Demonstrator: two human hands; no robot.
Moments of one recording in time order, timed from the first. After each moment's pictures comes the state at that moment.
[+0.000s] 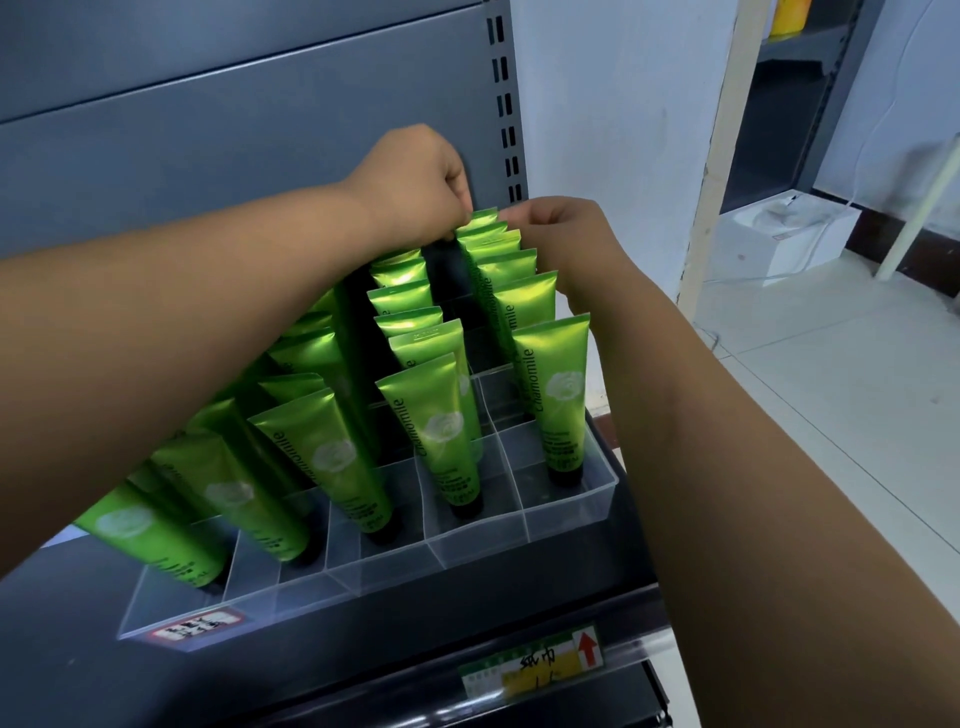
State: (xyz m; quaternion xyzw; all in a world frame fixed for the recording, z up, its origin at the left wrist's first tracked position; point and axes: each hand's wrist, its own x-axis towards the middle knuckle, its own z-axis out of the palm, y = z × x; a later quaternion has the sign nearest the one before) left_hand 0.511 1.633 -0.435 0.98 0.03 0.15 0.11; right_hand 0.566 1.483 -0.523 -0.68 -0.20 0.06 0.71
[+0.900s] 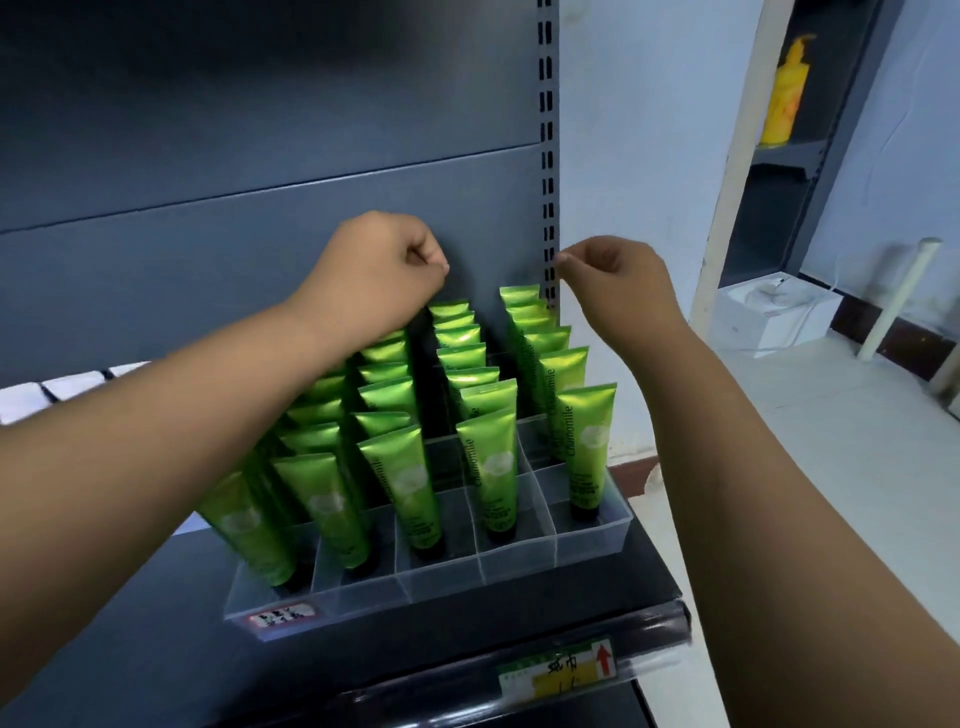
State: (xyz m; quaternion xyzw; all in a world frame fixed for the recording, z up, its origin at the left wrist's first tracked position) left_hand 0.411 1.662 -0.409 0.94 0.05 0.27 0.18; right_hand 0.522 1.458 -0.467 -0.80 -0.20 -0.12 0.56
